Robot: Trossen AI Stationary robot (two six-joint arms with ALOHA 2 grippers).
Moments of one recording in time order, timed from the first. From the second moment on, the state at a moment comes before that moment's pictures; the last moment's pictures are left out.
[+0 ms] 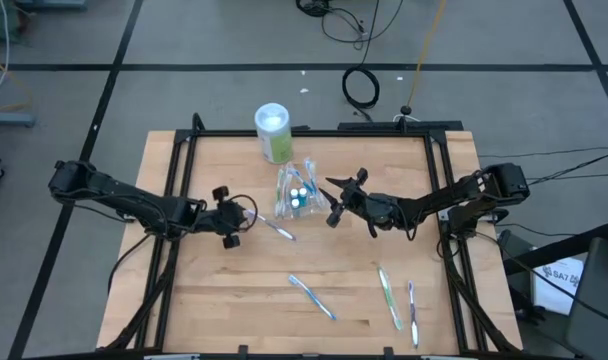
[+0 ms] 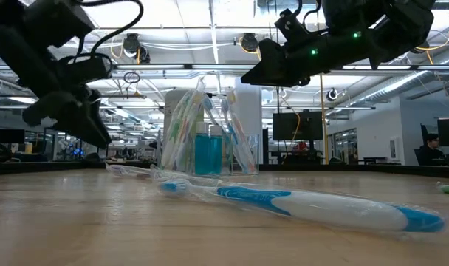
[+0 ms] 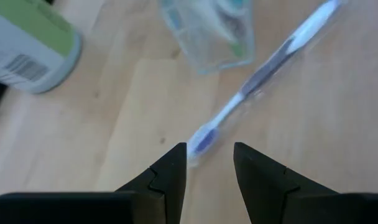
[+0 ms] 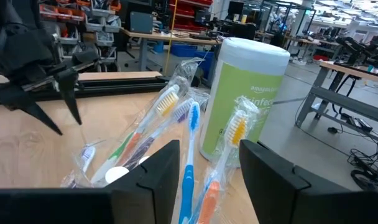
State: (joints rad) left arm -0.18 1.05 0.38 -0.26 -0.47 -0.14; right arm 0.06 1.57 0.62 0.84 0.65 -0.06
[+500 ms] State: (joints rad) left arm -0.14 1.05 0.30 -0.12 -0.48 -0.13; right arm 0.06 1.57 0.62 0.84 0.65 -0.06
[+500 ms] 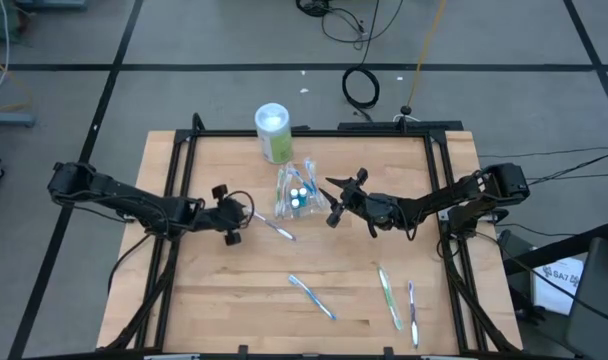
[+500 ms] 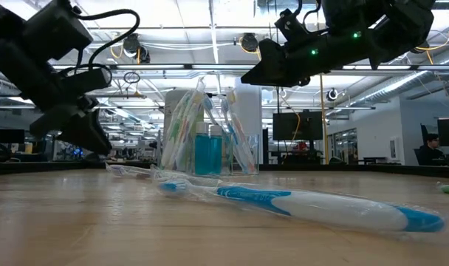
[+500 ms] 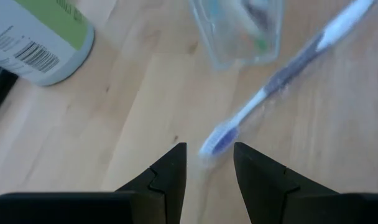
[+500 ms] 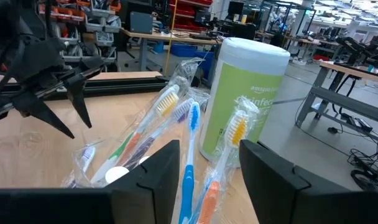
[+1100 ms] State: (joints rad) left arm -0.10 1.24 0.31 0.12 -0.36 0.12; right arm 0.06 1.57 0.62 0.84 0.65 -0.06
